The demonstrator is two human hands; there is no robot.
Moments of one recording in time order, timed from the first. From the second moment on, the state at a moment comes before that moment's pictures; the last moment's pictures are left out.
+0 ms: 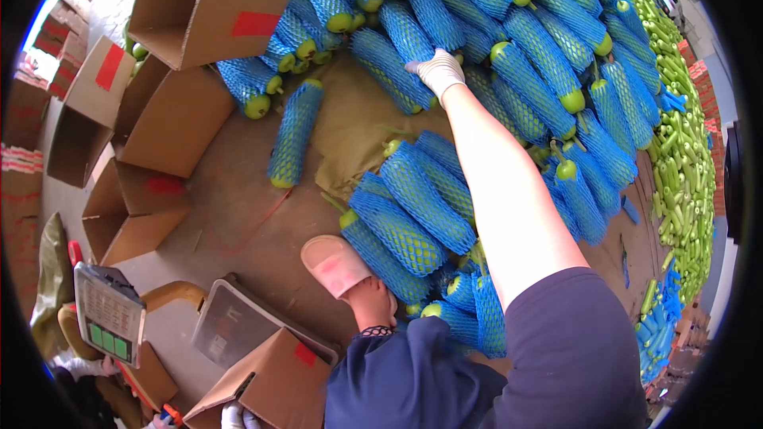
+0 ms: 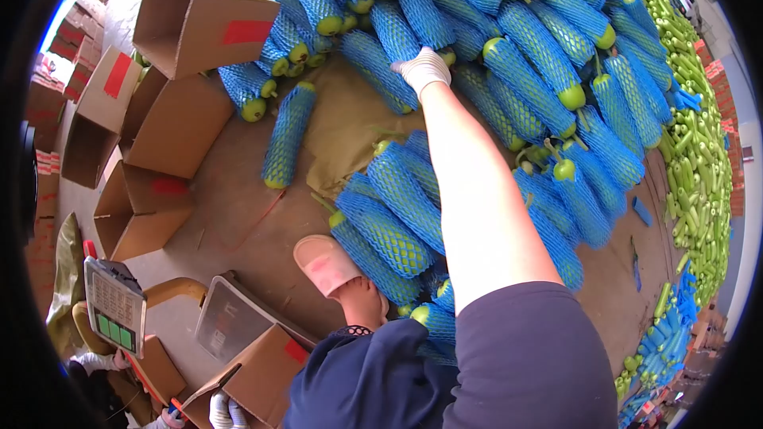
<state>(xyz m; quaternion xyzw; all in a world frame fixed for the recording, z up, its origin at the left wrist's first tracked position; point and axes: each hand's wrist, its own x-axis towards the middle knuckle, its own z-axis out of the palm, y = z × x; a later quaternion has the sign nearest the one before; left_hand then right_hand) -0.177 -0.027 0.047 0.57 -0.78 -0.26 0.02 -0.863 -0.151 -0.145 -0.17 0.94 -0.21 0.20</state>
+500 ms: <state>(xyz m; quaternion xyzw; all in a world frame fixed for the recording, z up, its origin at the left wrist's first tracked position) -0.091 0.028 0.082 0.63 -0.74 -0.20 0.16 -0.623 0.007 0.069 -0.41 0.53 -0.43 0.60</state>
